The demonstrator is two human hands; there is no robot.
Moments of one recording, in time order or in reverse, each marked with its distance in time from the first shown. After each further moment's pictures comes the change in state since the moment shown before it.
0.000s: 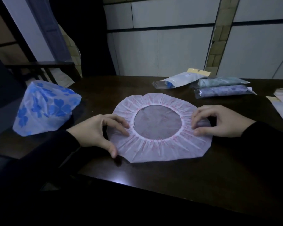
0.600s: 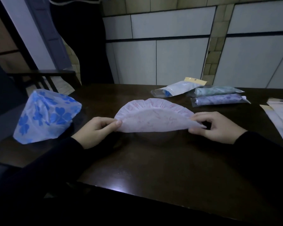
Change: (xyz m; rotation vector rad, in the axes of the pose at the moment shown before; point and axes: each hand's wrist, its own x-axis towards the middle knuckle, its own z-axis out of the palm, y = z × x) left_hand 0.005 0.005 0.003 -0.087 0.289 -0.030; right_hand 0.002 0.000 0.004 -0.023 0.110 0.049
